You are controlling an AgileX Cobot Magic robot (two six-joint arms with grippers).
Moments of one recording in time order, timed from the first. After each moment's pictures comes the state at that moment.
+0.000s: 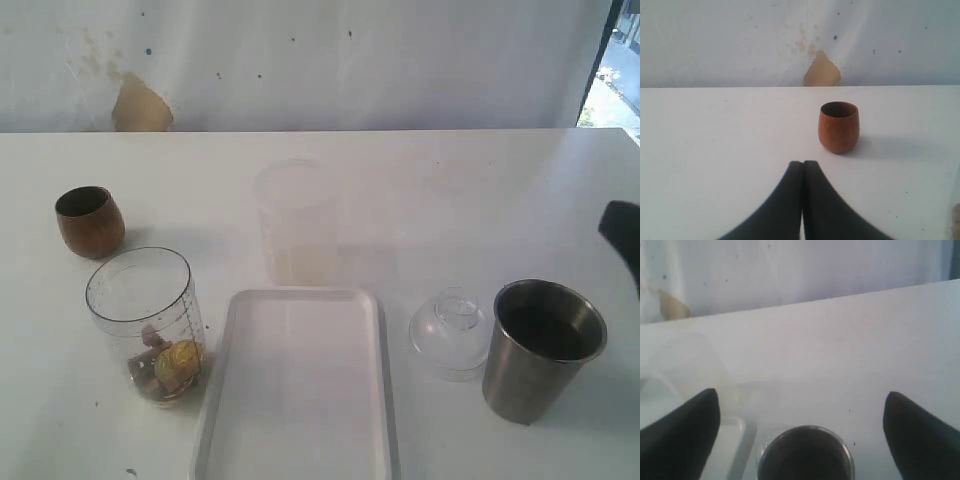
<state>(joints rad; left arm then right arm) 0.03 0.00 -0.01 0.00 0.23 0.03 0.07 0.56 -0.40 0.19 0.25 0.06</state>
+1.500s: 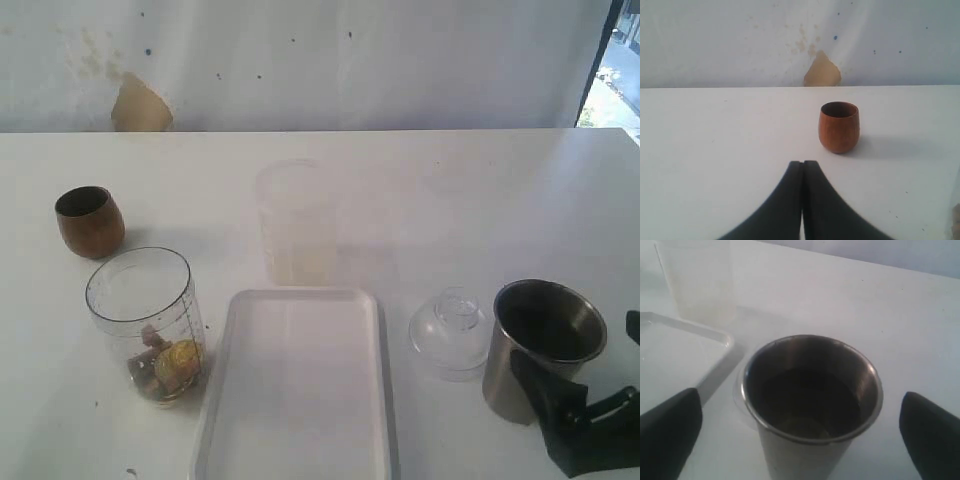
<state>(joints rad) 0.03 0.00 -0.01 0.00 0.23 0.03 0.31 0.74 -0.01 0.32 -0.31 -0.32</state>
